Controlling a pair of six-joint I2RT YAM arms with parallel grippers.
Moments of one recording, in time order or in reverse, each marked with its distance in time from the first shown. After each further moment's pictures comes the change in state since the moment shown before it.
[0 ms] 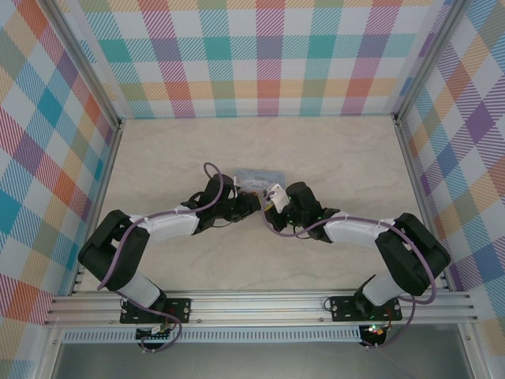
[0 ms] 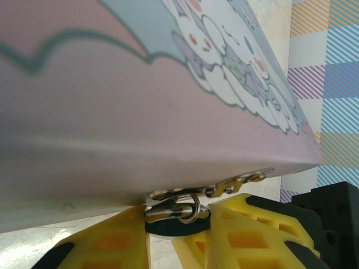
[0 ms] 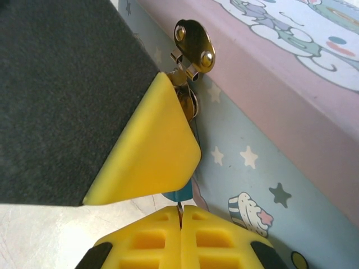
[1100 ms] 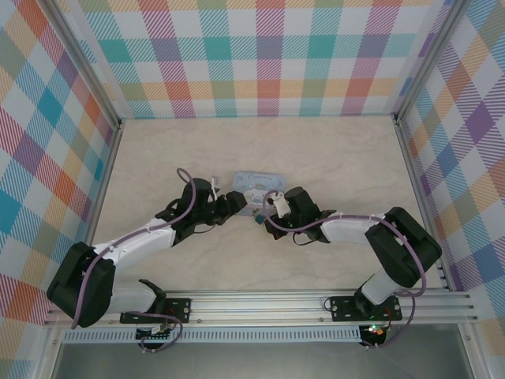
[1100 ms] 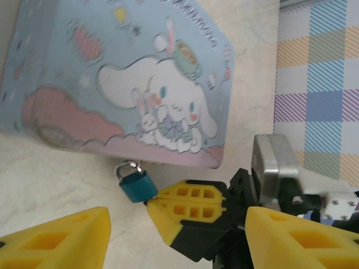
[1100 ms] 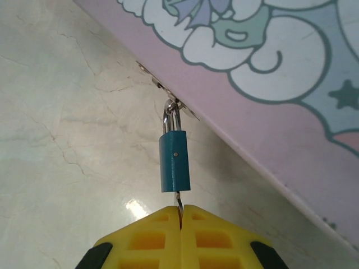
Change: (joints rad) left arm 0.082 -0.287 -0.146 -0.108 -0.032 -0.037; right arm -0.008 0.071 -0.019 -0.064 -0.104 0.270
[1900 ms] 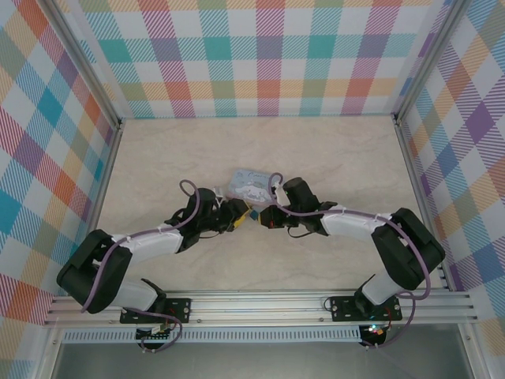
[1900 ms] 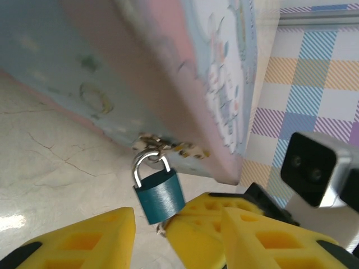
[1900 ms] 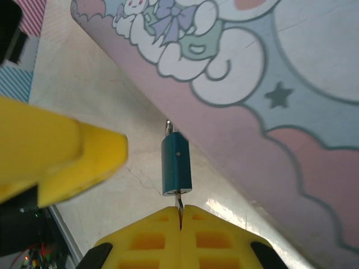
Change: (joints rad) left arm -0.043 0.110 -0.101 0.274 0.013 -0.278; right arm -0.029 -0.017 0.108 -0.092 -0.116 0.349
